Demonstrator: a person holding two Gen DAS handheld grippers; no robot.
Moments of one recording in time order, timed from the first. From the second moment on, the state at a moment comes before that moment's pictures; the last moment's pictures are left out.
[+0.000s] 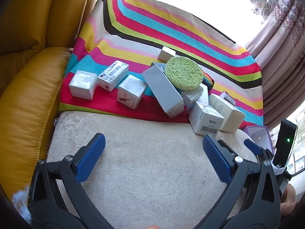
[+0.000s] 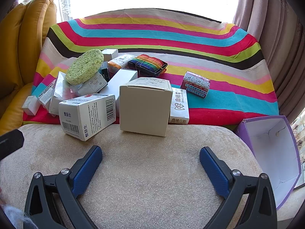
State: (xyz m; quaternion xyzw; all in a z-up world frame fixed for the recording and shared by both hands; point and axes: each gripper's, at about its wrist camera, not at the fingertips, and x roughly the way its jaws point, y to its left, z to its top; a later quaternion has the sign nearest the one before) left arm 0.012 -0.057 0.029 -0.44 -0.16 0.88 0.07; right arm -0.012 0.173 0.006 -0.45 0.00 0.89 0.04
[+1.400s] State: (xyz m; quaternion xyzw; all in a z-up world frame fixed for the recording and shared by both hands) left arm -0.039 -0.105 0.034 -0.42 -0.10 0.90 -0.01; right arm -0.032 0.194 0.052 -0.40 0.04 0.92 -0.02
